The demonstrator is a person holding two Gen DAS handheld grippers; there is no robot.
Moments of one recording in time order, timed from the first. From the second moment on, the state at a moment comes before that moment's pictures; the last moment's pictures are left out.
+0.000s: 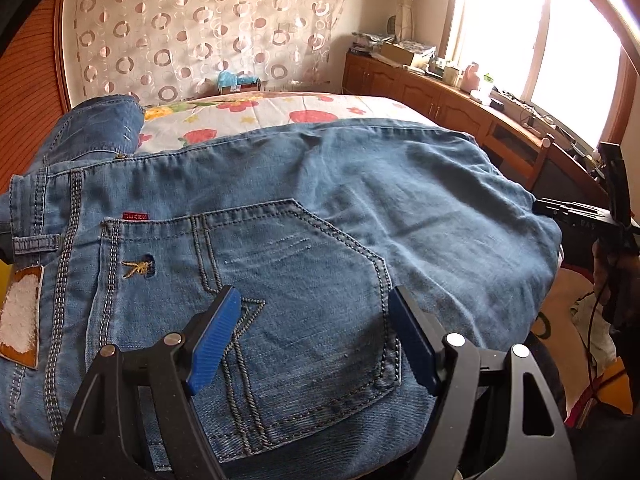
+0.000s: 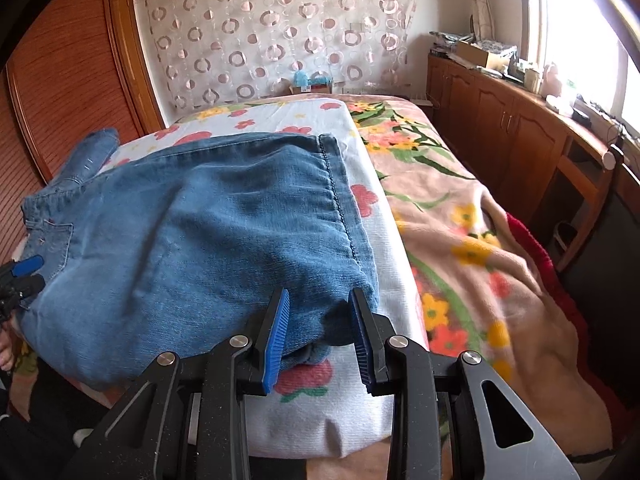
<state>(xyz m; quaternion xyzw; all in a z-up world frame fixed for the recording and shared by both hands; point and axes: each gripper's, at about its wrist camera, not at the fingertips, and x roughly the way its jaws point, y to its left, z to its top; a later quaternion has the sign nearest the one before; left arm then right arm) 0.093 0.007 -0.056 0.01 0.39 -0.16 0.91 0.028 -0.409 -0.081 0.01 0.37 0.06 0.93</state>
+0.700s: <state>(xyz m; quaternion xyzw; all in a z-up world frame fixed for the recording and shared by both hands) 0.091 0.010 -0.063 0.00 0.38 -0.16 0.91 0.045 -0.424 -0.090 0.03 0.39 0.06 0.92</state>
